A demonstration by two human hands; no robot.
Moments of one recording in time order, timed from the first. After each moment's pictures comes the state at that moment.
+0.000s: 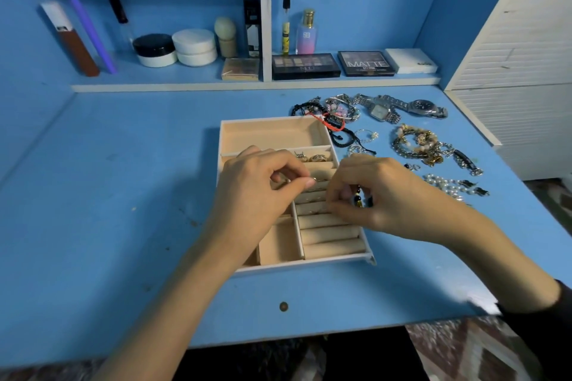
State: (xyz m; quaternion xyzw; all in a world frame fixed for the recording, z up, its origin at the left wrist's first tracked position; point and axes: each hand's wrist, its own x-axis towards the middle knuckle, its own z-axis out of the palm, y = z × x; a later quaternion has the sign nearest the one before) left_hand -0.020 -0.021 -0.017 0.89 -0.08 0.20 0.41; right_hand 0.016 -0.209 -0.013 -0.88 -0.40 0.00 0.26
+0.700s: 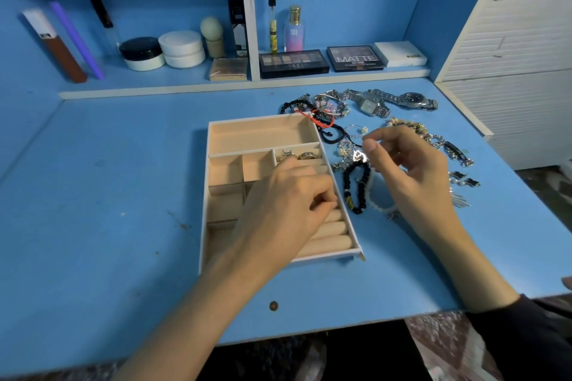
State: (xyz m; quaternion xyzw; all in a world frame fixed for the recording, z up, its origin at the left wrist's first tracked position) left_hand -0.023 -0.056 -0.021 0.92 -0.20 0.18 0.28; right_hand 0.014 -0.228 -0.040 -0.80 -0.15 -0.20 0.55
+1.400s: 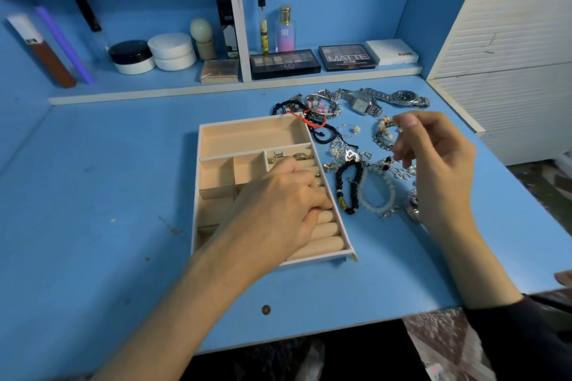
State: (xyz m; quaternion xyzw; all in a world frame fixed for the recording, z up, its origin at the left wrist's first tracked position) left_hand -0.023 -0.049 -0.016 0.93 -0.29 0.13 0.19; right_hand 0.020 -0.241 -0.033 -0.70 -0.05 -0.25 0.67
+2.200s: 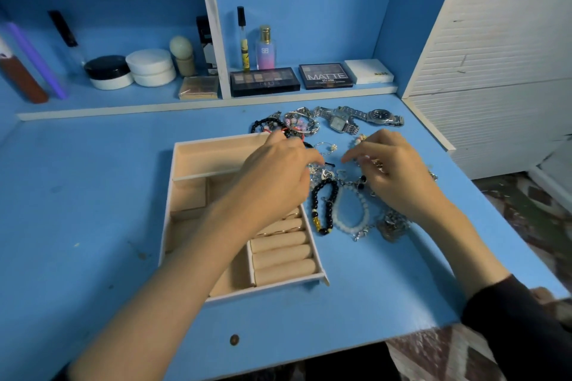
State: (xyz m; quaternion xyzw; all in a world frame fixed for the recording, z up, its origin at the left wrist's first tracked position) left_hand 0.037 -0.080 -0.003 0.96 -0.21 0.05 0.18; right_hand 0.058 -0.274 -0.038 -0.93 -0.17 -0.15 0.30
